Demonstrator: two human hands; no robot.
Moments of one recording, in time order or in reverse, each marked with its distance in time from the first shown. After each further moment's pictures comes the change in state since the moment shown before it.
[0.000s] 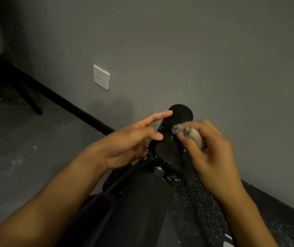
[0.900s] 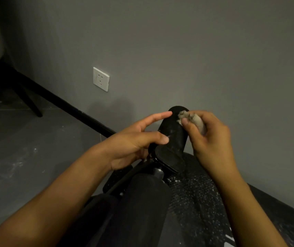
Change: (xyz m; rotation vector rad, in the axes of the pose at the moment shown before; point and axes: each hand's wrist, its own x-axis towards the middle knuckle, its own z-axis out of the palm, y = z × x) left_hand 0.002 0.006 0.008 0.025 0.093 -0.014; right_hand 0.029 0.020 0.000 -0.104 0.121 0.087
